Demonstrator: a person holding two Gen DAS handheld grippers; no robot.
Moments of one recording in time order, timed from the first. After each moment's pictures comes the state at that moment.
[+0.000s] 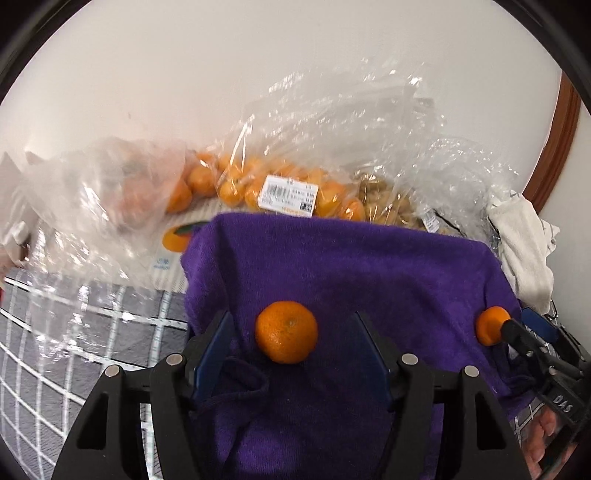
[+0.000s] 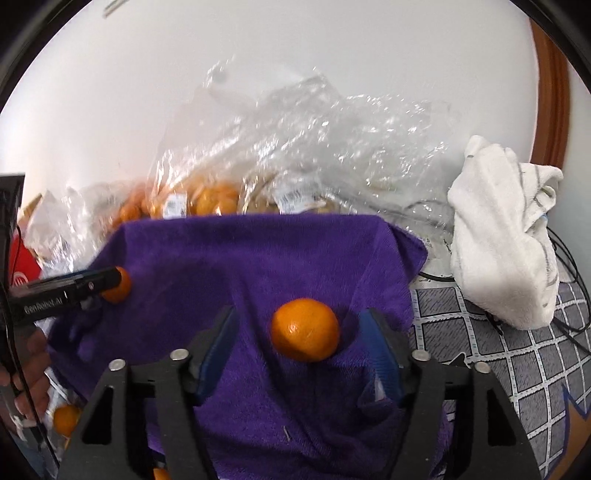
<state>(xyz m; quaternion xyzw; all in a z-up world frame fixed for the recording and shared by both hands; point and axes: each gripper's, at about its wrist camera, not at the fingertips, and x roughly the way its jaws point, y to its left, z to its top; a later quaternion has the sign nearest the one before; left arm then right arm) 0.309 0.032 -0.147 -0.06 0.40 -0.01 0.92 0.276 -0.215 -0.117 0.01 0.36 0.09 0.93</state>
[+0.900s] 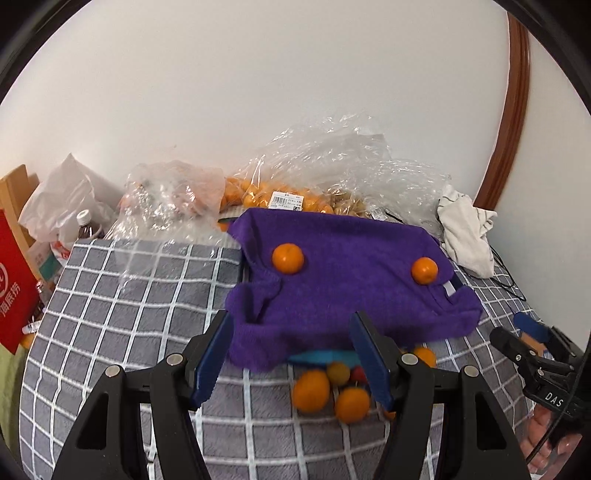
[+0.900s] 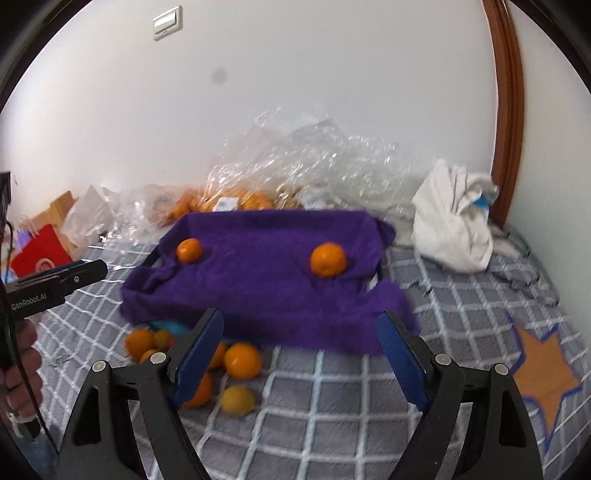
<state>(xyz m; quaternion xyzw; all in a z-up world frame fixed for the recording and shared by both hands) 0.146 0.057 -0.101 -0.06 0.34 -0.03 0.94 0.123 -0.207 -0.080 0.00 0.34 0.10 0.94</state>
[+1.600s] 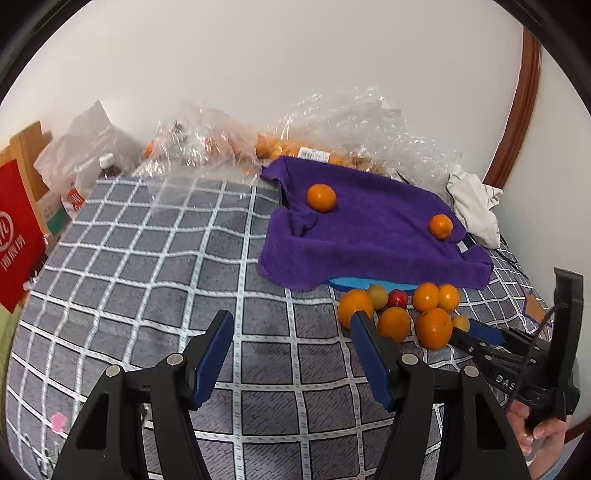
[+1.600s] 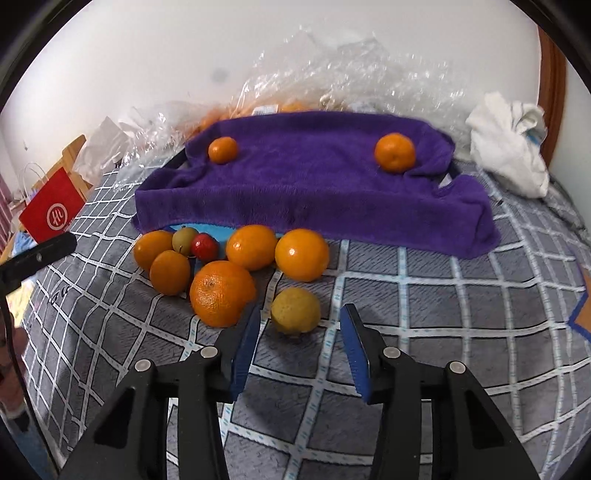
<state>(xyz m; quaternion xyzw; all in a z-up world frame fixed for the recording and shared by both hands) 0.105 0.091 -0.147 -0.09 0.37 -0.02 0.92 0.123 -0.160 -0.160 -0.03 0.44 0.13 0.89</state>
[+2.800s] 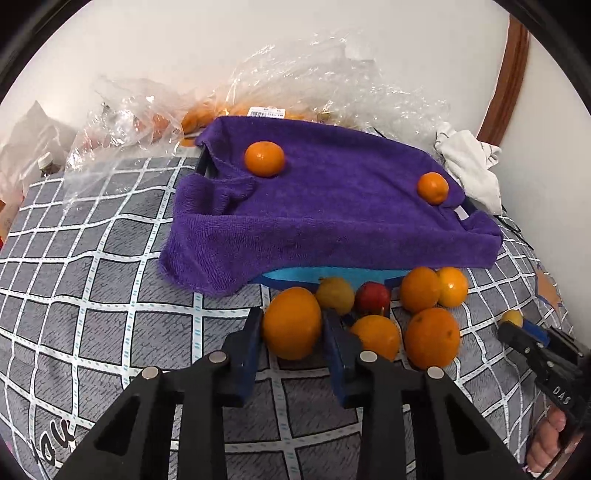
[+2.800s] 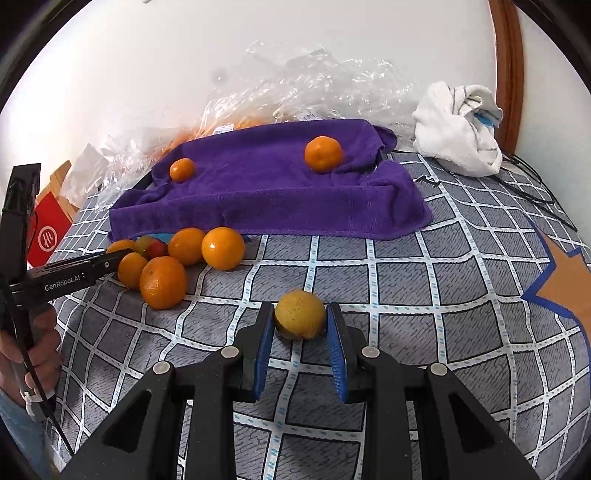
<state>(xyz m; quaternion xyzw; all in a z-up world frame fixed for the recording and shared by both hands) 0.160 0.033 -0.186 -0.05 0.41 -0.06 0.91 0.103 -0.224 -0.151 0.00 0.40 0.10 0.91</state>
